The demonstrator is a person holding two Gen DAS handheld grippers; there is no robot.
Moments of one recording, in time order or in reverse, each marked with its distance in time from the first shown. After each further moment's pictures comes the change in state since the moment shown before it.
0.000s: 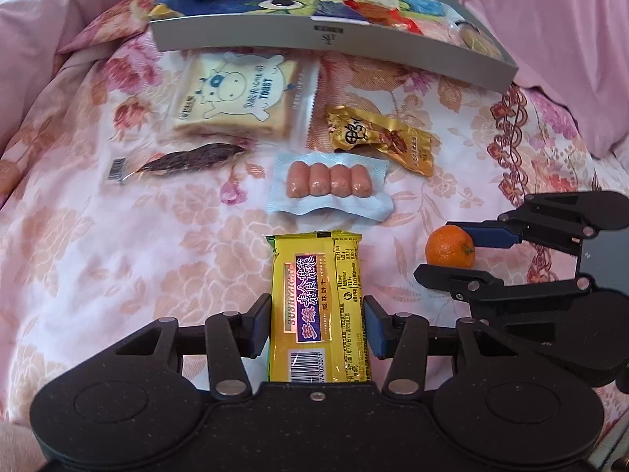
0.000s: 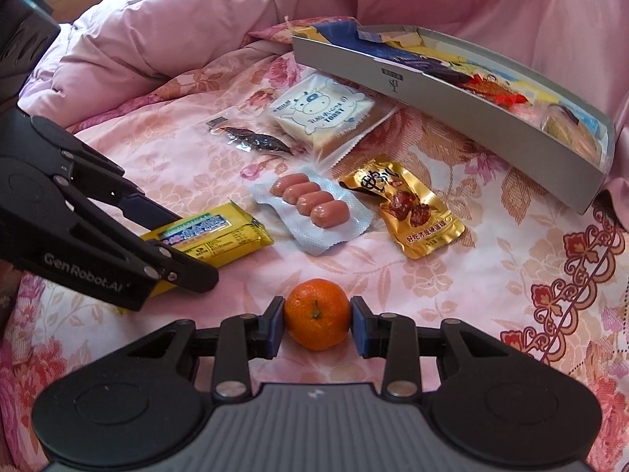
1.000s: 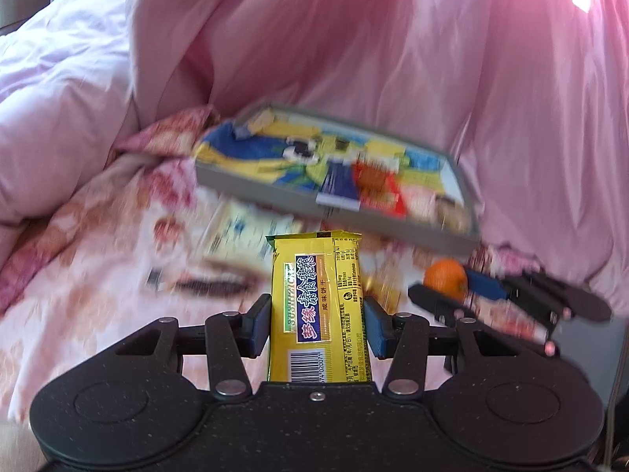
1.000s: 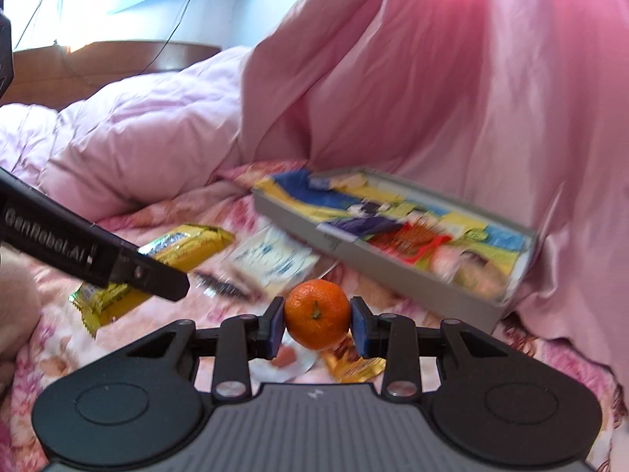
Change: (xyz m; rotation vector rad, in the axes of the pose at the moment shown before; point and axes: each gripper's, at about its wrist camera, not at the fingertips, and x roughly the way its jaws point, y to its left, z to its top) left arm -0.086 -0.019 0.037 -0.143 -0.364 0.015; right arm -0.064 -0.014 0.022 0.047 -0.417 -0.159
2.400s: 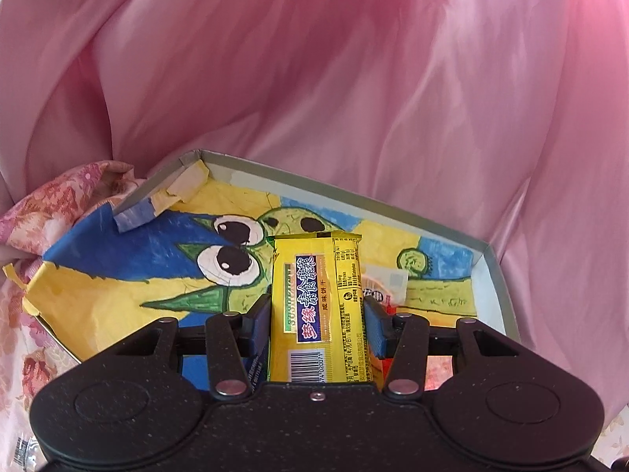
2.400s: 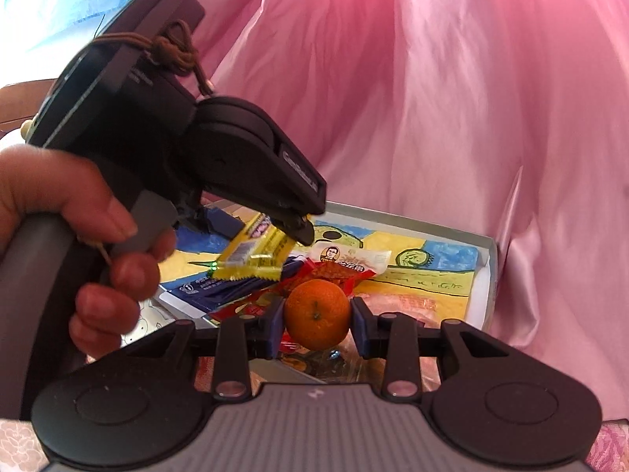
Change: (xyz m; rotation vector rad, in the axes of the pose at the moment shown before) left arm 0.200 -0.049 0.122 -0.044 -0.049 0.000; right arm 0.100 -0.073 0.018 0.130 -0.036 -0.156
